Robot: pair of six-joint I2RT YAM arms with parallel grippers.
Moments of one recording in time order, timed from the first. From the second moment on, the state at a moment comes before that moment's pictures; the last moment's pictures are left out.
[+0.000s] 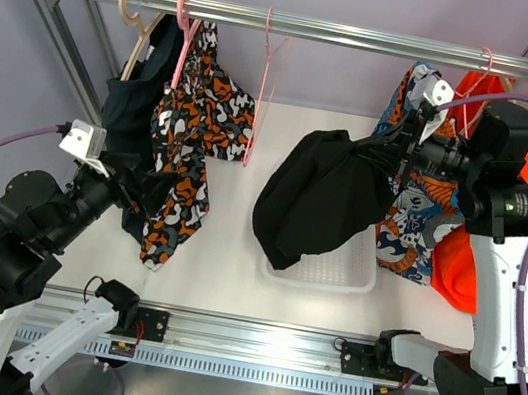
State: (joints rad) left arm -0.41 0.57 1.22 -0.71 0.05 -0.26; right arm 0.19 1.24 1.79 -0.77 -1.03 -0.27
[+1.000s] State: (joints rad) left arm -0.31 1.31 1.99 -0.87 -0.10 -0.33; right arm 0.25 1.54 1.34 -0.82 -0.79 -0.37
